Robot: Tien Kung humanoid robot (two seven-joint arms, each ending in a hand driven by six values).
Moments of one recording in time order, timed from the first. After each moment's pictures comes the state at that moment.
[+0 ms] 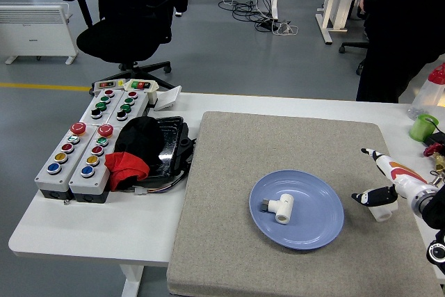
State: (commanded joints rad) left arm -0.27 0.03 -1.09 -0.32 1.53 0.01 0.56; right arm 0.50 -0.39 1.05 1.33 -1.76 0.07 -0.51
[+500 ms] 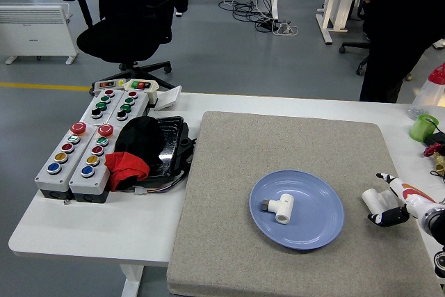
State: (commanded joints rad) left arm -0.26 0.02 -1.09 -0.32 1.53 0.01 0.55; right arm 0.48 -0.38 1.03 1.24 -1.73 0.07 -0.51
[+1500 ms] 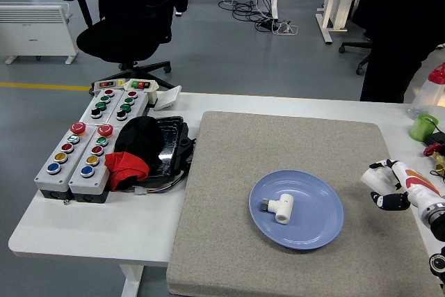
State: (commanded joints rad) left arm -0.26 0.03 -1.10 -0.31 1.54 0.00 0.55; right arm 0.46 -0.38 1.03 1.27 -1.73 -0.15 -0.37
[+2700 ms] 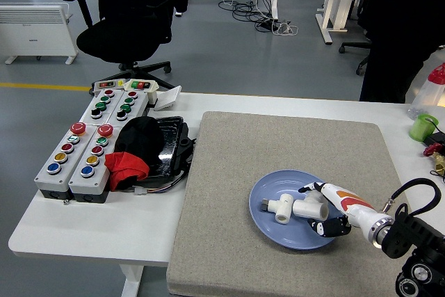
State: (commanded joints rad) left arm -0.27 0.04 -1.07 -0.32 1.50 0.01 0.54; right arm 0.50 -0.37 0.80 1.42 -1.66 0.01 -0.34
